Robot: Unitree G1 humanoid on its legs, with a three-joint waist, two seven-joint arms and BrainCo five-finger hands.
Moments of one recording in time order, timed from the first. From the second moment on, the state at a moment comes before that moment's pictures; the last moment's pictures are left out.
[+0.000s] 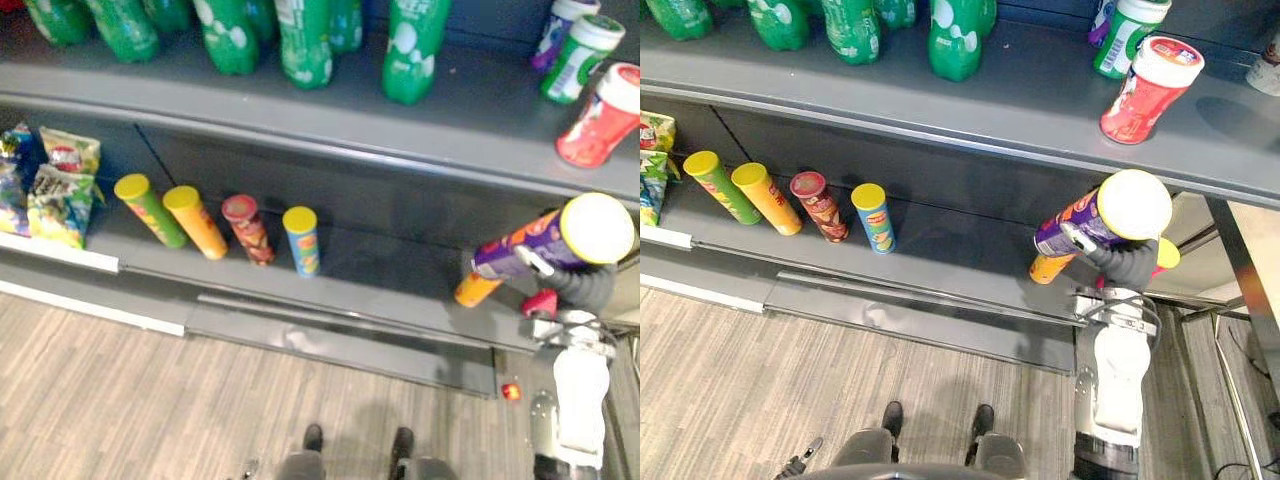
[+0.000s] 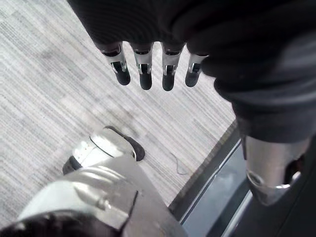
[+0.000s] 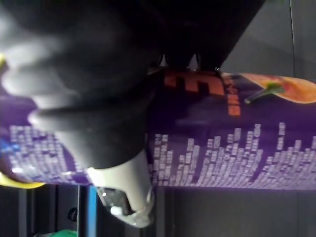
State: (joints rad) left arm 0.21 0.05 0.44 0.98 -0.16 -0.04 -0.01; right arm 0.03 -0.04 -0.27 -0.35 0.20 -0.22 -0.06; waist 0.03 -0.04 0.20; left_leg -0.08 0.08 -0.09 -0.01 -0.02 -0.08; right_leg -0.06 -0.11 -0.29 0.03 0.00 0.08
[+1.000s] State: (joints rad) left arm 0.10 0.06 0.32 0.97 -0.14 -0.08 0.13; right arm 0.05 -0.03 0.17 -0.28 0.16 -0.15 -0.04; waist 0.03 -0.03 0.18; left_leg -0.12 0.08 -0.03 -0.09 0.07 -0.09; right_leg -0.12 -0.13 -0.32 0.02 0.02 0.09
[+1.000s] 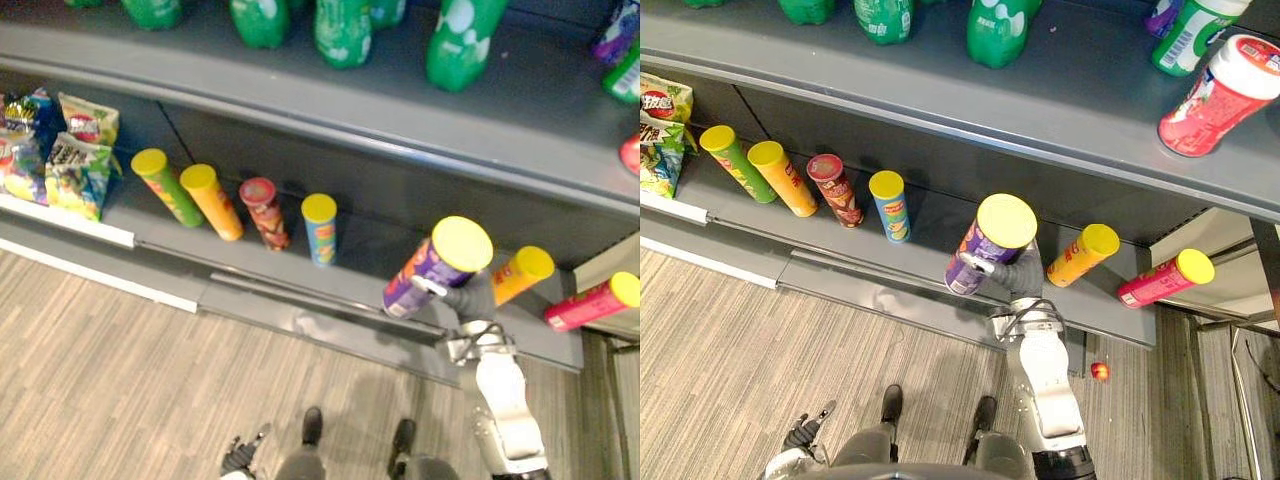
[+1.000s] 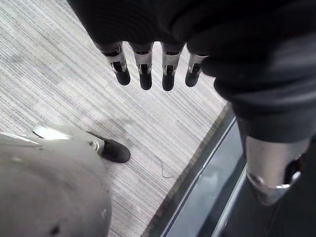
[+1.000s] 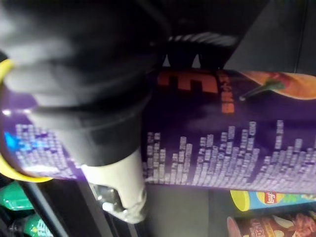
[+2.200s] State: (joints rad) left arm 0.00 0.04 0.19 0.94 -0.15 -0.12 0.20; right arm -0.55 -0.03 -0.11 0.22 -0.07 -0.13 -0.50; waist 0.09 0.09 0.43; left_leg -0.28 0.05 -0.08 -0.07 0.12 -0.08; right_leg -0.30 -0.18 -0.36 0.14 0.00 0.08
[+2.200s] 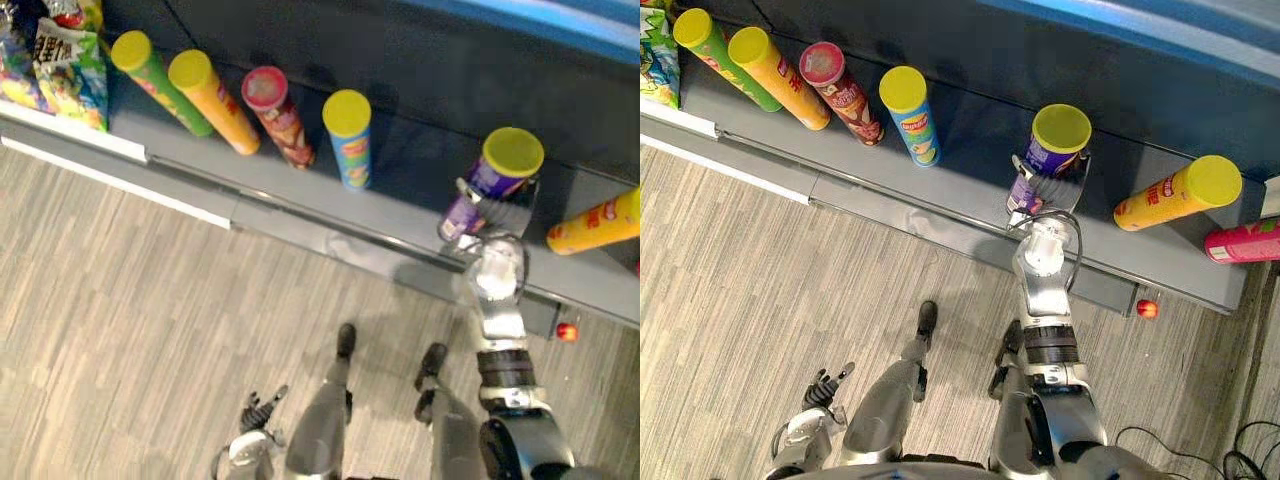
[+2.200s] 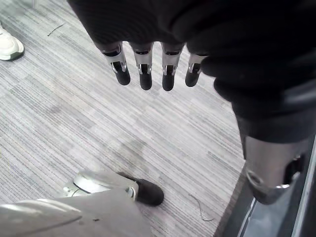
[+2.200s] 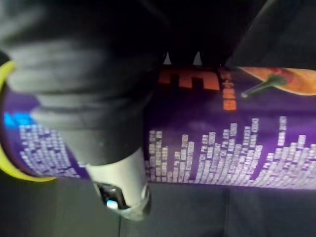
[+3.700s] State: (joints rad) left arm -0.04 0.02 0.11 0.92 -0.19 -0.16 0.22; right arm -0.64 -0.04 -0.15 0.39 -0.15 -0.21 -0.62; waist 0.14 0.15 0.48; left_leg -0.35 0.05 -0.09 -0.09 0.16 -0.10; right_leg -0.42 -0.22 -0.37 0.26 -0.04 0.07
